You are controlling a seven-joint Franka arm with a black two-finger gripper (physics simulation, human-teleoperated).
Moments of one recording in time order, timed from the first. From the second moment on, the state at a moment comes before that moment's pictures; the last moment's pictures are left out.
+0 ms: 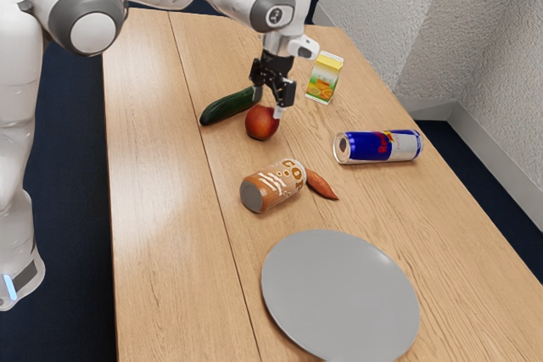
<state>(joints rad) -0.11 0.17 0.50 -1.74 -0.18 1.84 0.12</state>
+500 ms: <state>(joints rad) -0.11 0.18 0.50 -1.77 -0.20 1.87 0.12</state>
